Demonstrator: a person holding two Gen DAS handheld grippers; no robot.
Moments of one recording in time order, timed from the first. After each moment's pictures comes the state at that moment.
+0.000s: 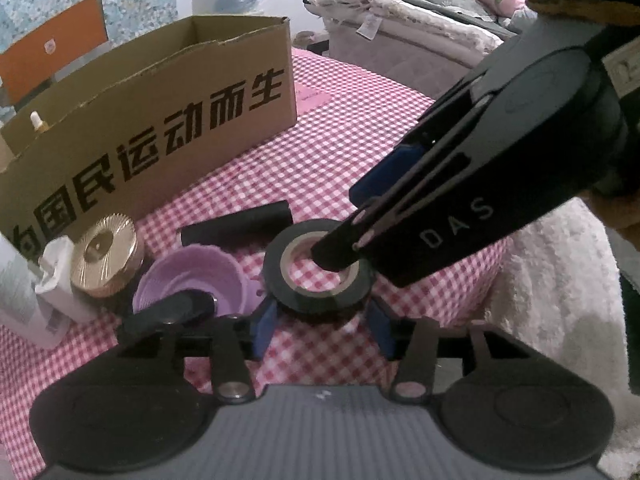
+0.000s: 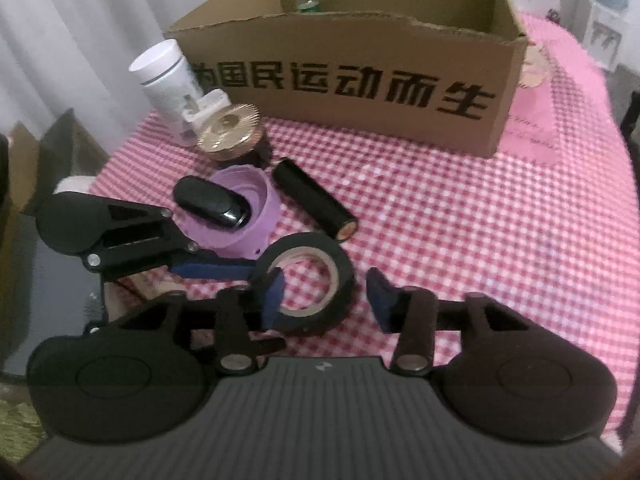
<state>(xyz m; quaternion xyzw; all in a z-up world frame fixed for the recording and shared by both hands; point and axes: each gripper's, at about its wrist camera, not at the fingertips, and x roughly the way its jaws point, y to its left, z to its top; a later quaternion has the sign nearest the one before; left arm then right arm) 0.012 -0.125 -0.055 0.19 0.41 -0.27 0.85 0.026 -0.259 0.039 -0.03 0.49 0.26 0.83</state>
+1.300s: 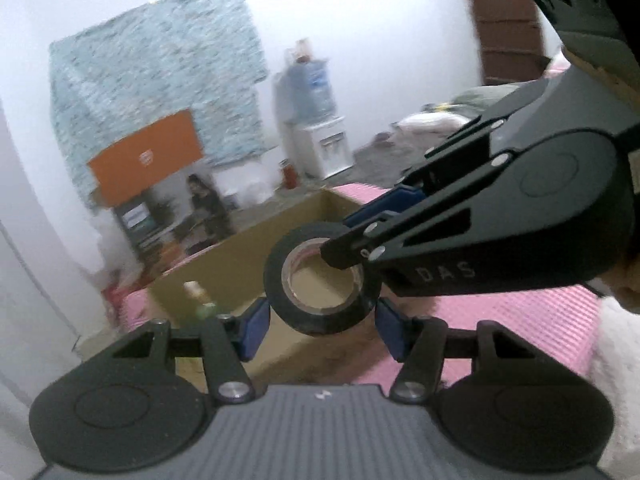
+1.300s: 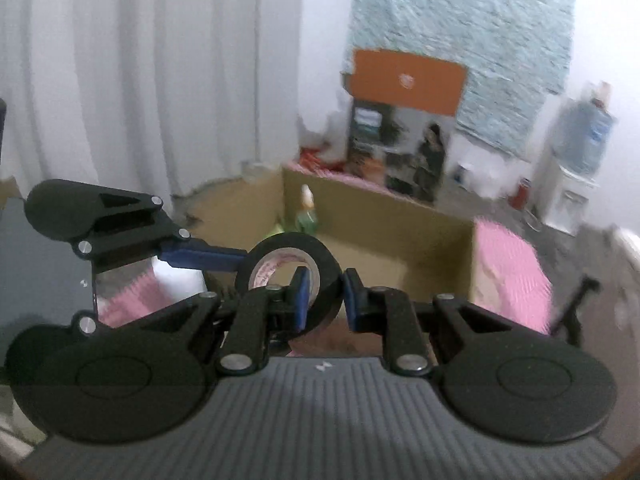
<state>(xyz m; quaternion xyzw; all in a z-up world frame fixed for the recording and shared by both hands) 0.067 -0.073 0.093 0.20 0.26 -0.17 0.93 0.060 -0.229 0.175 -0.09 0.28 0.27 0.92</state>
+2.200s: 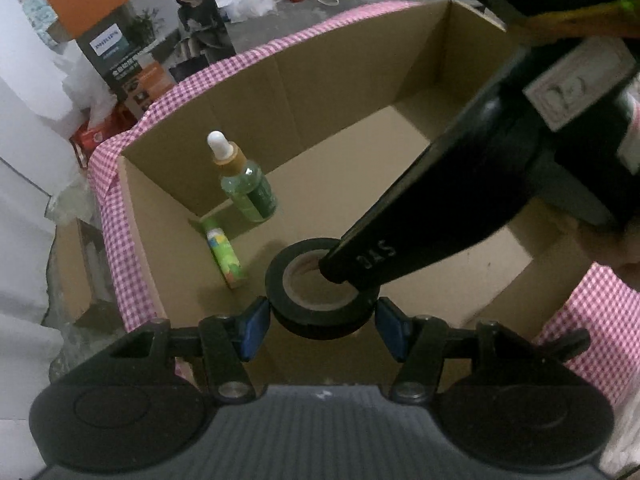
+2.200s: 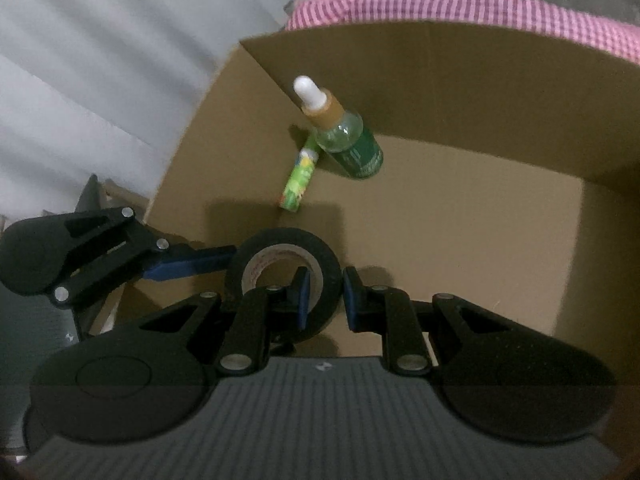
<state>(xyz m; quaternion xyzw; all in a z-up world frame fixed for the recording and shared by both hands) 0.242 -0.015 0.018 0.20 0.54 -0.15 0.80 0.309 -0.118 0.038 0.05 0.60 0.33 0.73</state>
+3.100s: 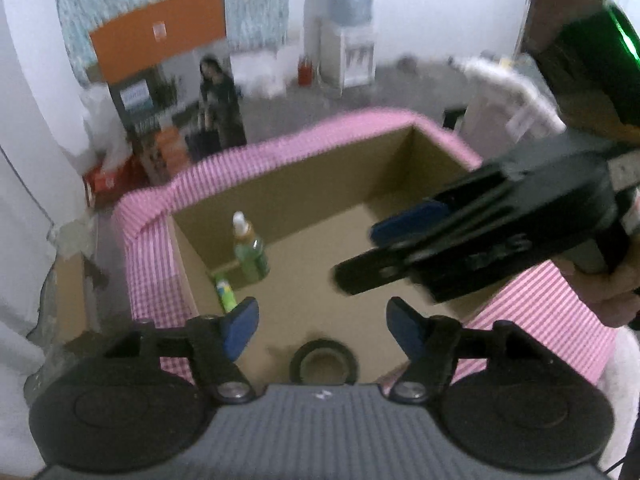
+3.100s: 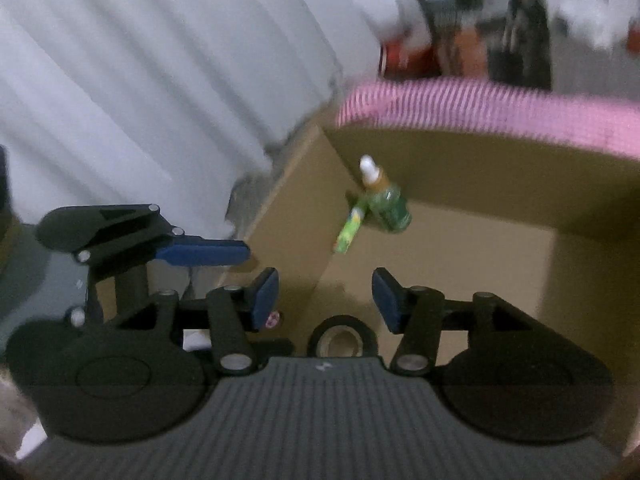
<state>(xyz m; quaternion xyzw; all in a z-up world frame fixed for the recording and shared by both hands) 0.171 -0.007 0.108 0.11 0.42 -0.17 0.88 0.246 -0.168 0.118 0.08 0.46 0.38 0.80</state>
